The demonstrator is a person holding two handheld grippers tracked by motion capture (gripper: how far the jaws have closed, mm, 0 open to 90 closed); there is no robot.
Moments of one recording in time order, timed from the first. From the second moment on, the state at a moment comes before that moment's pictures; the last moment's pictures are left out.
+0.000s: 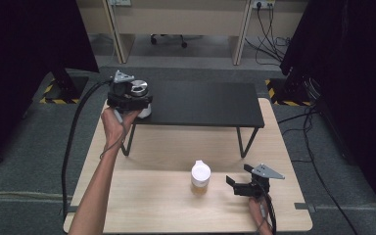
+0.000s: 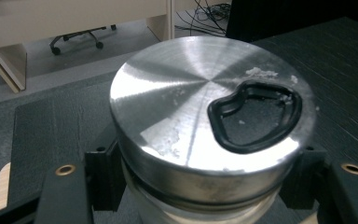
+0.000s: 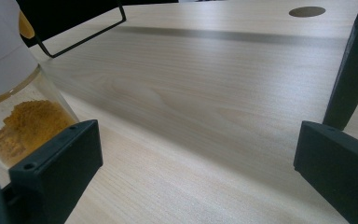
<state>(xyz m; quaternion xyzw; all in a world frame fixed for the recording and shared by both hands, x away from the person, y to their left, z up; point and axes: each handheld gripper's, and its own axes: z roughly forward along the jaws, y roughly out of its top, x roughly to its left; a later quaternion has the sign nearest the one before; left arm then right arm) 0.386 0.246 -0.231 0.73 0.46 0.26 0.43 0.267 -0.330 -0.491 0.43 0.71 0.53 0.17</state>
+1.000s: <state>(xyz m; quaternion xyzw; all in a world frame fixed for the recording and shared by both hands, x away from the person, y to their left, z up) 0.372 0.253 -0.230 0.71 0.47 0.28 0.45 0.267 -0.330 -0.491 0.43 0.71 0.53 0.17</state>
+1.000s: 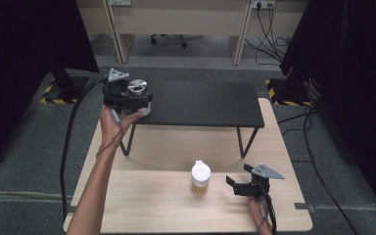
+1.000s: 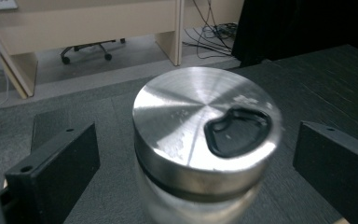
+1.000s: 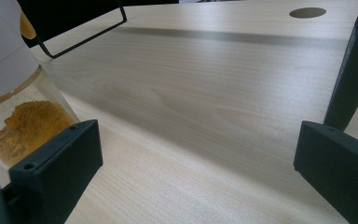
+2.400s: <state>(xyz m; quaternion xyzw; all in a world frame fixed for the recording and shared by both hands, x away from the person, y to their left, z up) 0.244 0.339 -0.319 0.72 0.35 0.24 0.55 0.266 -0.328 -0.491 0.43 0.72 0.52 0.17</state>
